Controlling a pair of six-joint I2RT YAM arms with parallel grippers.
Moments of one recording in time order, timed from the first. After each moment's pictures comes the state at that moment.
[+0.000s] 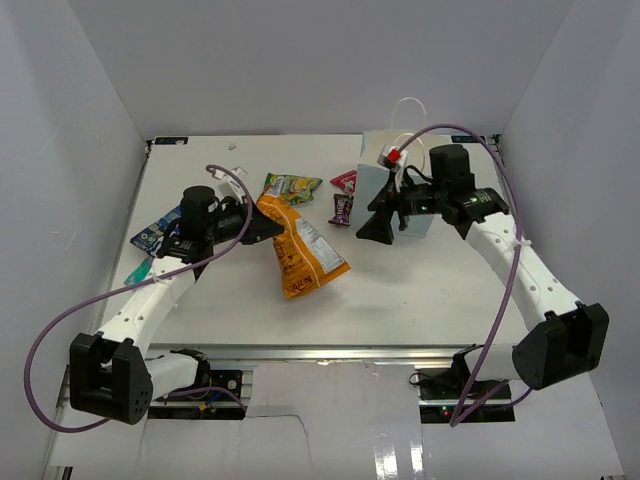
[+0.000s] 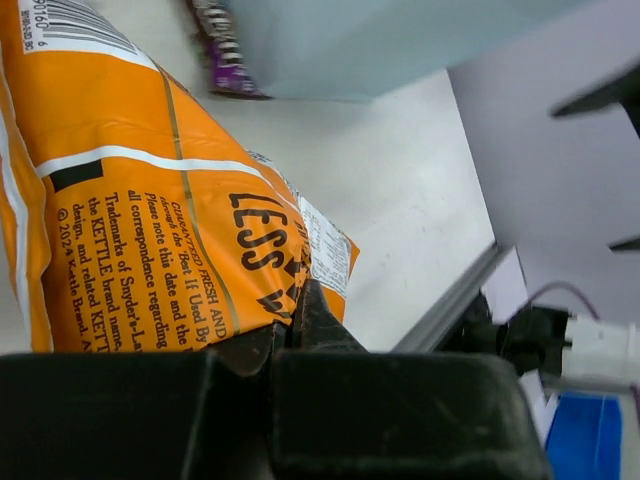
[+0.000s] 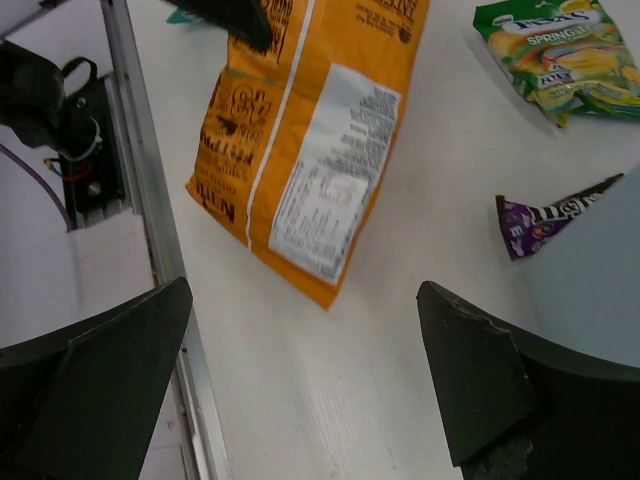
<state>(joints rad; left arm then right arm) -0.19 1.16 0.81 -0.09 0.61 -0.54 0.31 1.30 1.25 -0.60 -0.94 -0.36</state>
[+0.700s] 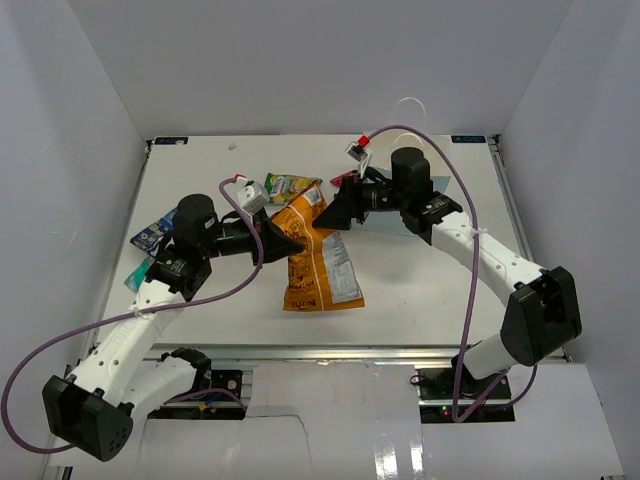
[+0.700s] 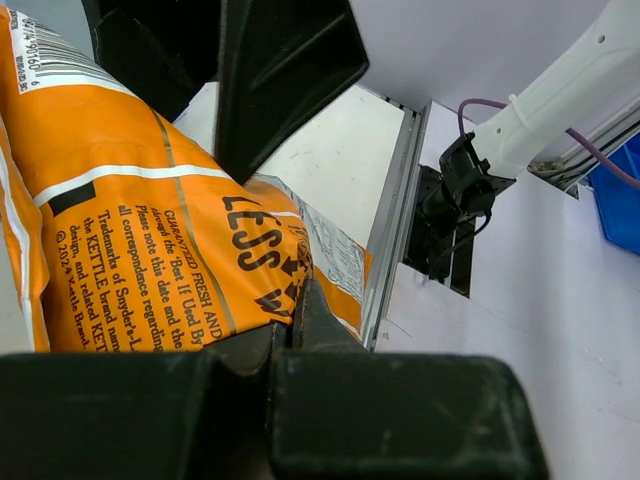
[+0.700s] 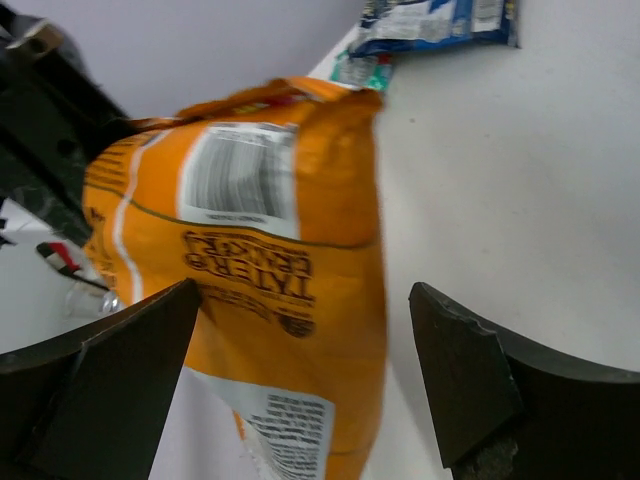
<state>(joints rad) -0.41 0.96 0.88 -0.09 0.89 -0.19 0.53 1.48 1.21 -0.04 -0.88 0.47</state>
